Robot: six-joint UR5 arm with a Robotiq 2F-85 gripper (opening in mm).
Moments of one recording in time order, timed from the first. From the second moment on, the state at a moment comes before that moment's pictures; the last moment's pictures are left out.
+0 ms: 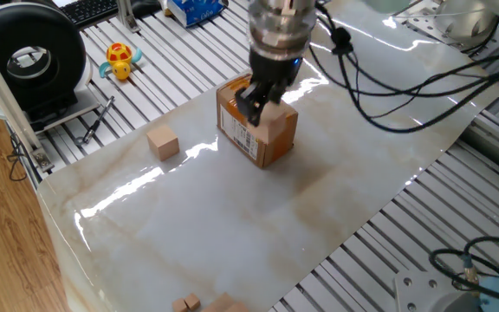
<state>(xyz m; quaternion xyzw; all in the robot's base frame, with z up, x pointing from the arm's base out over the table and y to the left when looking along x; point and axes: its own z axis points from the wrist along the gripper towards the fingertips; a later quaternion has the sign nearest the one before) 0.476 0.044 0.198 -0.05 1.00 -0.01 0.06</state>
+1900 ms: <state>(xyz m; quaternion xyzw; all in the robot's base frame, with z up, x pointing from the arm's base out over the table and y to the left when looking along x) 0.522 -0.130 0.221 -0.05 1.00 -0.02 0.07</state>
